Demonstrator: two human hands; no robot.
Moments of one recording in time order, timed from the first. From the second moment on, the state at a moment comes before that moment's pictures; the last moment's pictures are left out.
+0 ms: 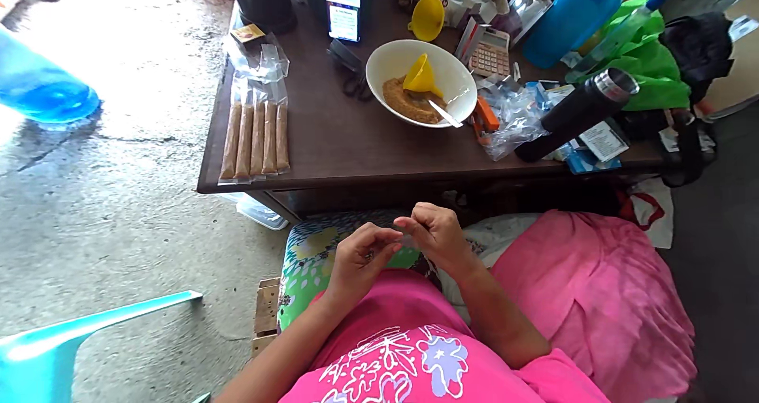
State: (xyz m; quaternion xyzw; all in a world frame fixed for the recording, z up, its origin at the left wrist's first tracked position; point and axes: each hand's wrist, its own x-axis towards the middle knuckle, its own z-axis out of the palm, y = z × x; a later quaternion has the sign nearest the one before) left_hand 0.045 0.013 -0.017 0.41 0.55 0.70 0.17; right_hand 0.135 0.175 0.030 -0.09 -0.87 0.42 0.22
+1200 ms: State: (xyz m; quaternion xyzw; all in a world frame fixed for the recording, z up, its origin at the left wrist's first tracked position) left_hand 0.042 0.018 -0.016 0.37 0.55 0.73 0.15; right_hand 0.146 0.194 0.038 0.01 -0.81 0.57 0.13
